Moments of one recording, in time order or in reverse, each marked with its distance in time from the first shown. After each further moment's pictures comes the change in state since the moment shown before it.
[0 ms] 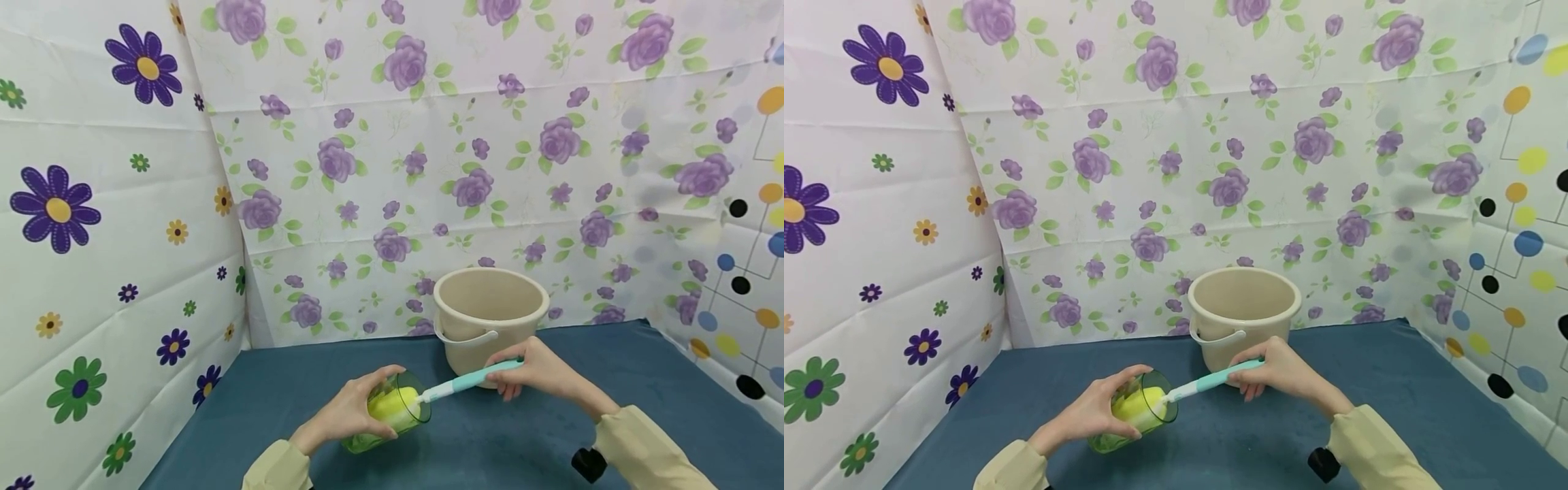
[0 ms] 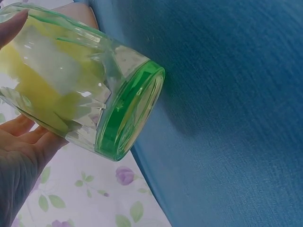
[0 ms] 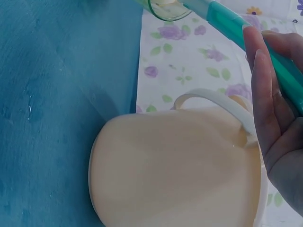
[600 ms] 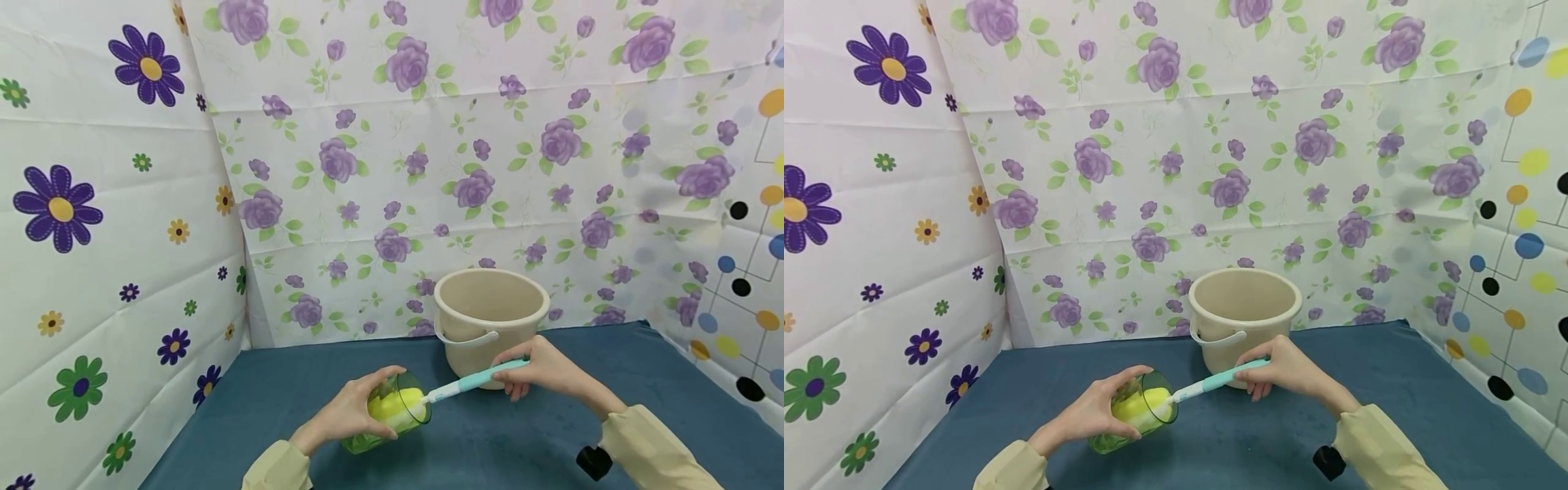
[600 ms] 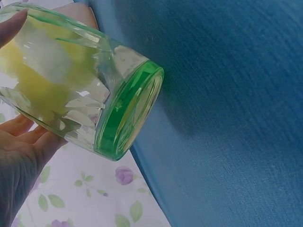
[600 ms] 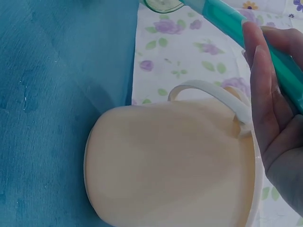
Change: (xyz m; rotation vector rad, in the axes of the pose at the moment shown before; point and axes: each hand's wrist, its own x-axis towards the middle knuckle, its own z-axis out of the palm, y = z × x) left_hand -0.001 -0.003 -0.001 -0.010 0.001 0.023; right_hand -0.002 0.009 -0.010 -0.038 0.000 0.018
